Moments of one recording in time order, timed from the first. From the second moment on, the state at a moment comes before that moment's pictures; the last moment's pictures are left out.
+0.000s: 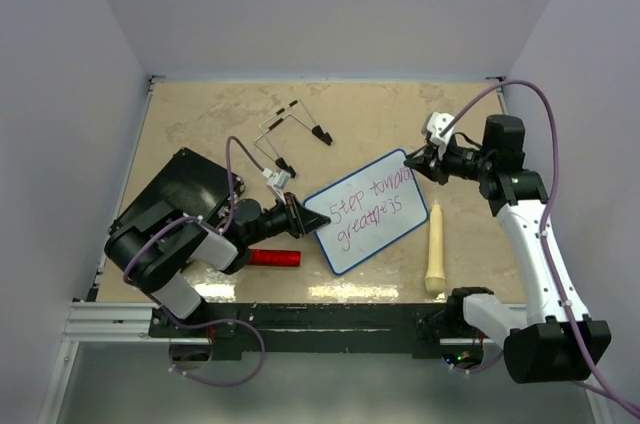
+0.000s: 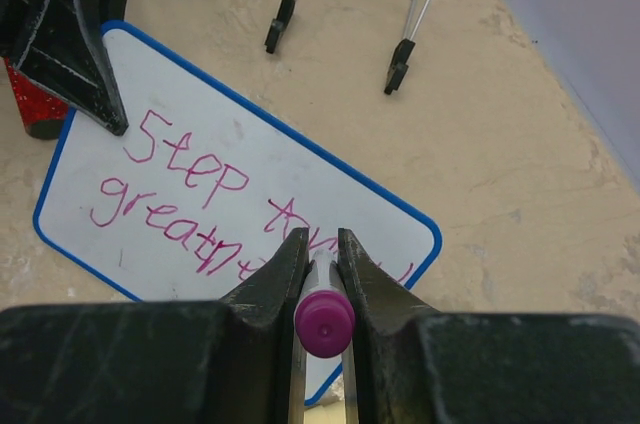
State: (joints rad) left arm -0.68 1.62 0.28 1.26 0.40 -0.84; right arm 0.05 1.06 1.05 -0.55 -0.86 -0.66
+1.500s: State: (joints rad) left arm 0.02 1.64 1.02 0.43 0.72 -0.42; right arm 0.01 1.01 1.05 -0.99 -1.17 -1.10
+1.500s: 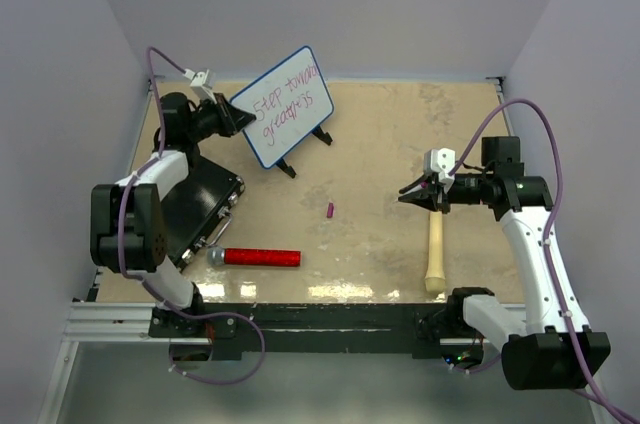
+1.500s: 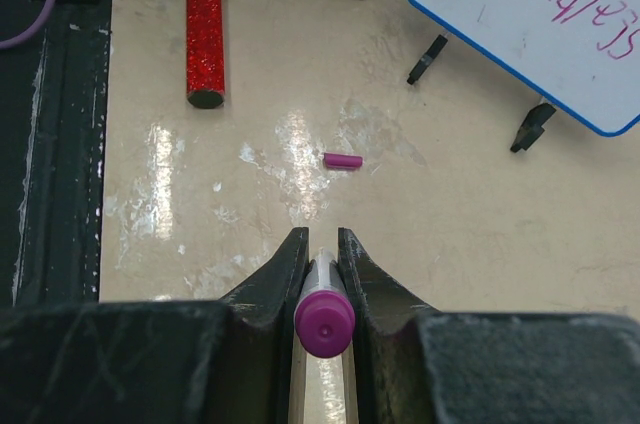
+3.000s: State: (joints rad) left arm 0.09 1.76 1.00 0.32 0.71 -0.22; right arm 0.01 1.01 1.04 -0.99 -1.17 -1.10
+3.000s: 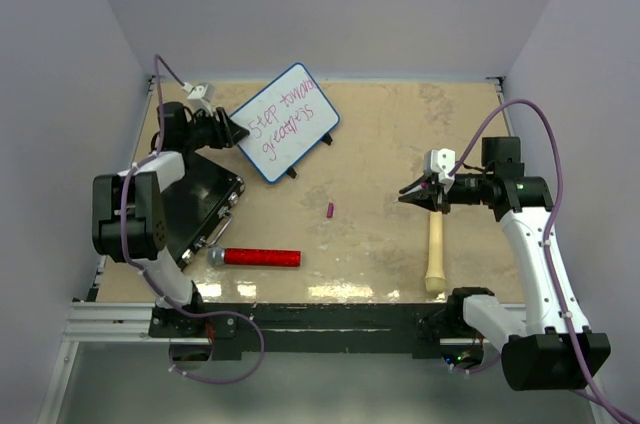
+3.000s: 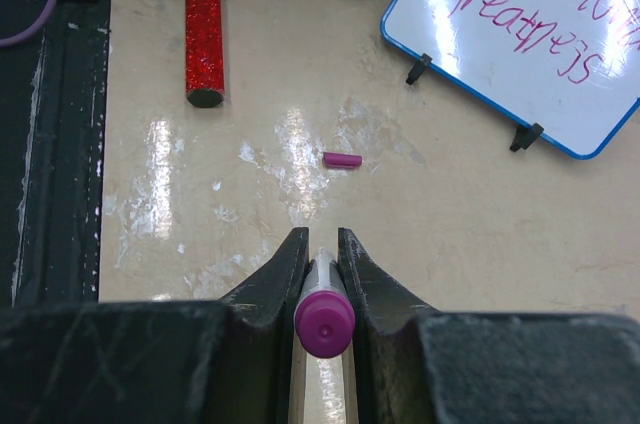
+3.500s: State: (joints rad) left arm 0.22 1.42 0.93 0.31 0.51 -0.32; right arm 0.01 1.01 1.04 -0.98 -1.17 -1.09
